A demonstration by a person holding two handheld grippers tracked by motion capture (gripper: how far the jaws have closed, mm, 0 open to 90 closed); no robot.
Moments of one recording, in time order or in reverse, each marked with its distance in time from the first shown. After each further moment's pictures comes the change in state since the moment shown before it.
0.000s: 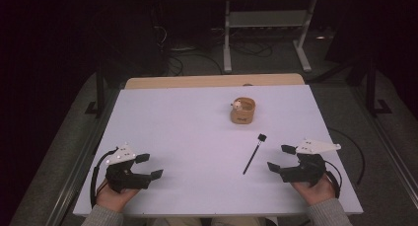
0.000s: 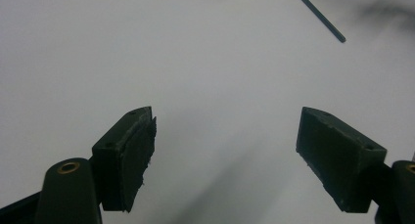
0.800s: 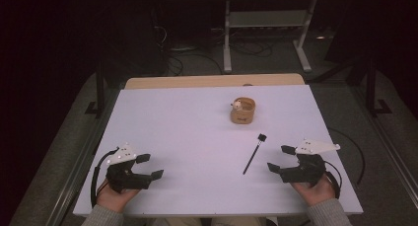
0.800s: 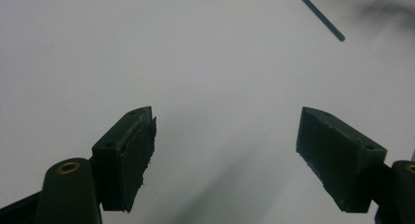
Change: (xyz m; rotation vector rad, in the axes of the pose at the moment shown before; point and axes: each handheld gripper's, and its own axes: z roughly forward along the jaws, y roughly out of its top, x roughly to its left) left arm -0.001 0.000 0.001 0.009 -0.002 0.009; right arm 0.001 0.000 0.000 0.011 -0.006 -0.005
